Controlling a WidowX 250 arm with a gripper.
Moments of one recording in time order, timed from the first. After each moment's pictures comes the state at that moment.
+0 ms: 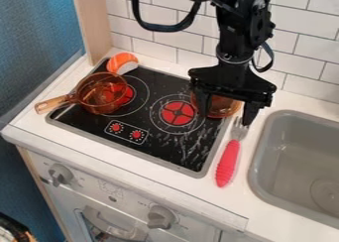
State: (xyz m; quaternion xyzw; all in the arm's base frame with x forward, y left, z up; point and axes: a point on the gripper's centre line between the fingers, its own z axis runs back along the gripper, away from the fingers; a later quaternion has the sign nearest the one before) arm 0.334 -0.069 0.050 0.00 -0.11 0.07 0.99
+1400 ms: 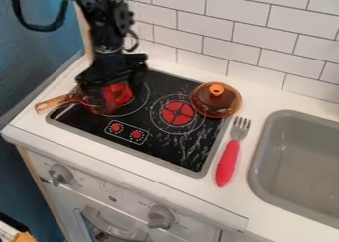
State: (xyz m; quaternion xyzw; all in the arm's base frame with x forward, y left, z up) arm 0.307 0.114 0.028 0.03 -0.12 0.49 0.86
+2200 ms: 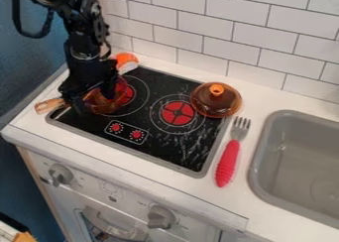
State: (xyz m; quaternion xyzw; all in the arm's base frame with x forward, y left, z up) arm 0.304 0.158 -0.008 0.06 -0.08 0.60 0.79
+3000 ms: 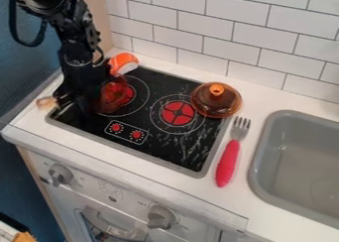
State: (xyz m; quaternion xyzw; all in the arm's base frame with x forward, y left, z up) arm 0.304 0.164 -0.019 0.04 -0.08 0.59 0.80
